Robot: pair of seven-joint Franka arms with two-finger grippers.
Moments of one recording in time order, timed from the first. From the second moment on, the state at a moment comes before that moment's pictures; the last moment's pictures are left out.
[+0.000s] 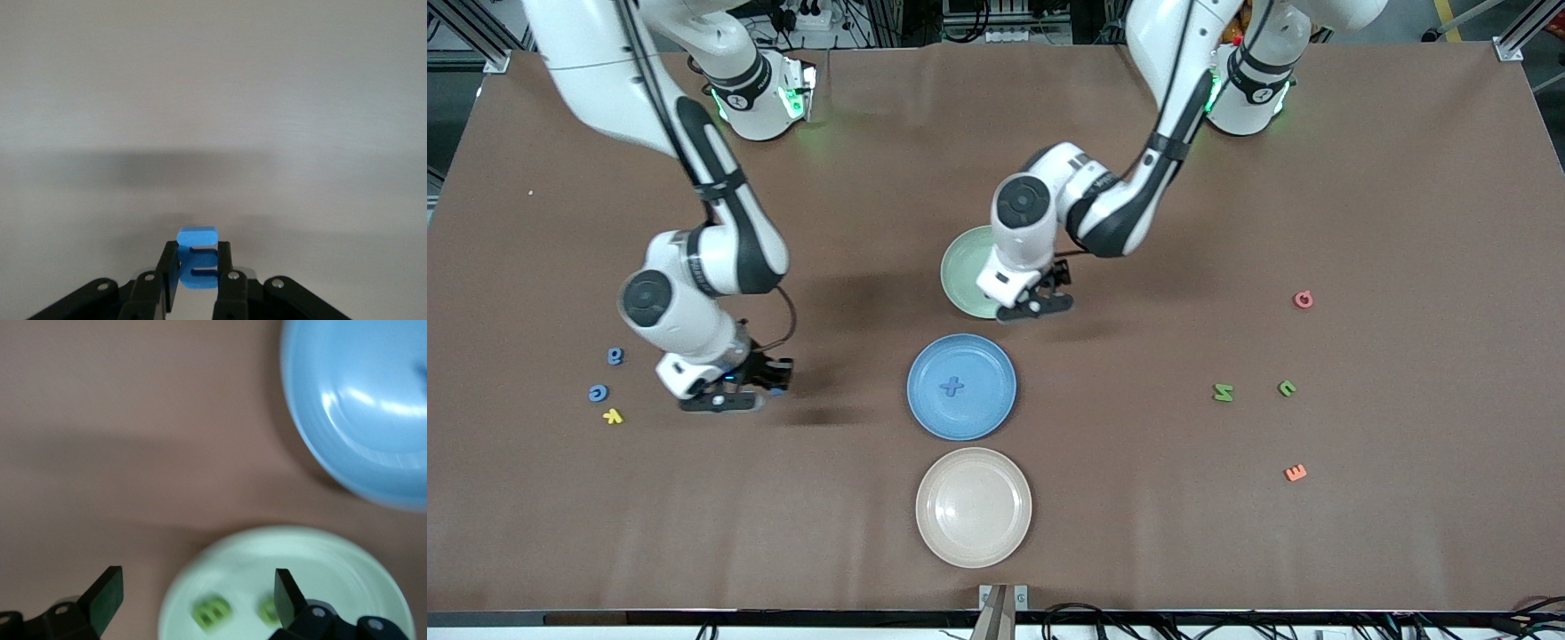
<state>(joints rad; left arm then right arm) -0.85 0.63 0.06 -1.67 -0.06 2.24 -0.92 0.31 0.50 -0.10 -1.94 0.17 2.54 0.04</state>
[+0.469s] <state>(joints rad) -0.55 0.61 0.07 -1.66 -0.02 2.24 -0.64 0.51 0.61 -0.08 -1.76 0.17 2.52 0.06</state>
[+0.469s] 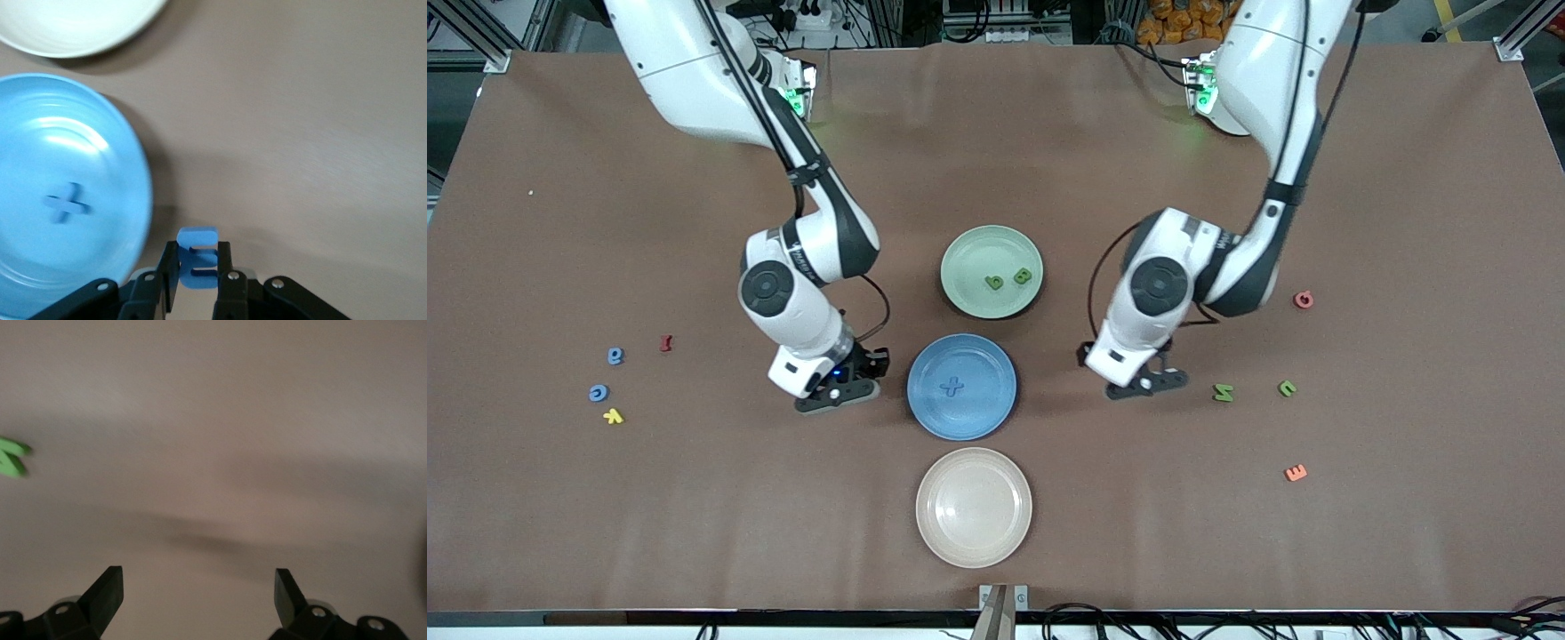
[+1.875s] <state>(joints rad) -0.17 0.65 0.07 -1.69 -0.01 2.27 -0.45 0.52 0.66 -0.15 -1.55 0.17 2.22 -0.10</state>
